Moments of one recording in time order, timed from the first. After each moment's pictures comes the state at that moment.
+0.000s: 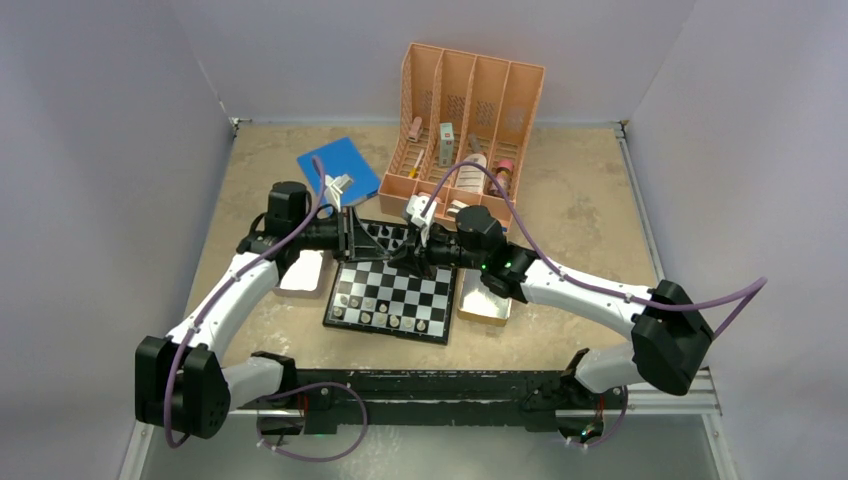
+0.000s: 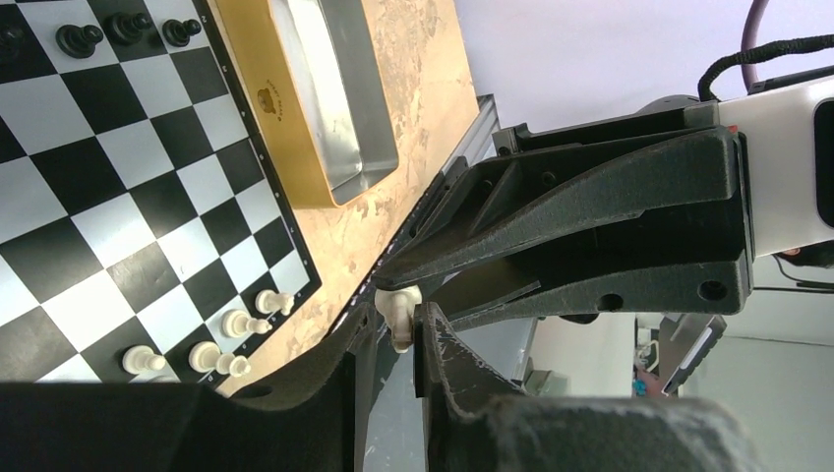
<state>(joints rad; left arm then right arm) -0.22 1.16 0.81 -0.26 1.02 -0.61 0.88 1.38 0.89 0.23 -0.44 0.02</state>
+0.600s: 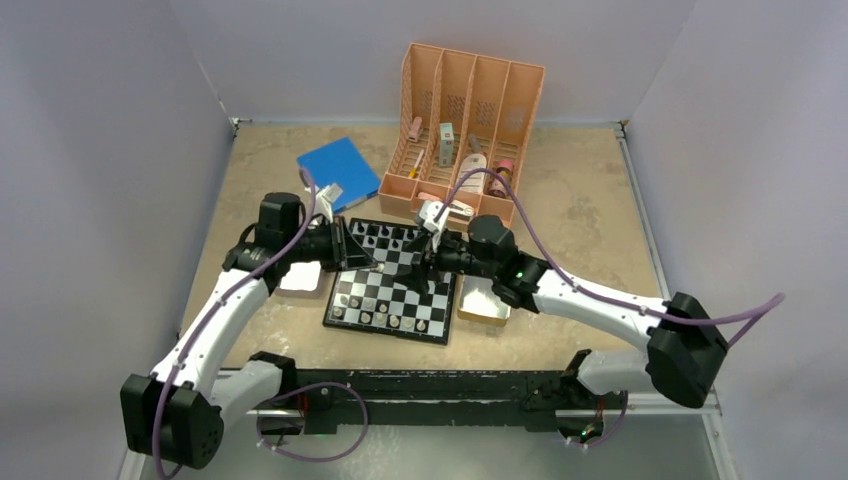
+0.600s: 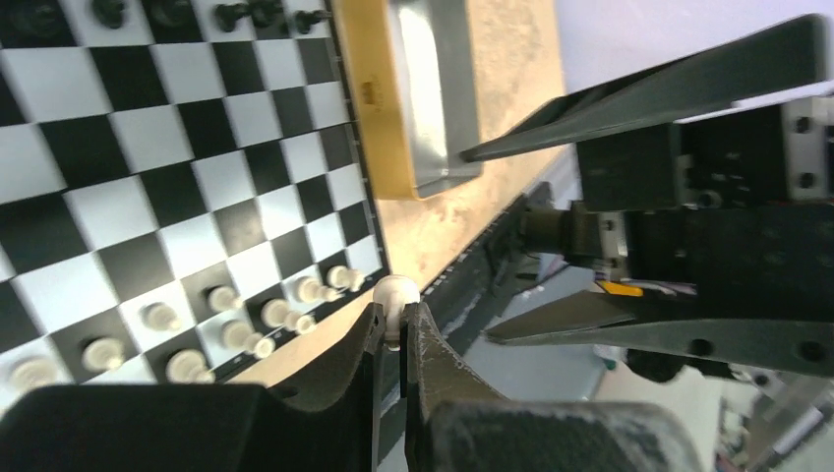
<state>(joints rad) -0.22 1.05 0.81 -0.44 0.83 -0.54 0.88 1.32 0.82 0.25 -0.40 0.06</state>
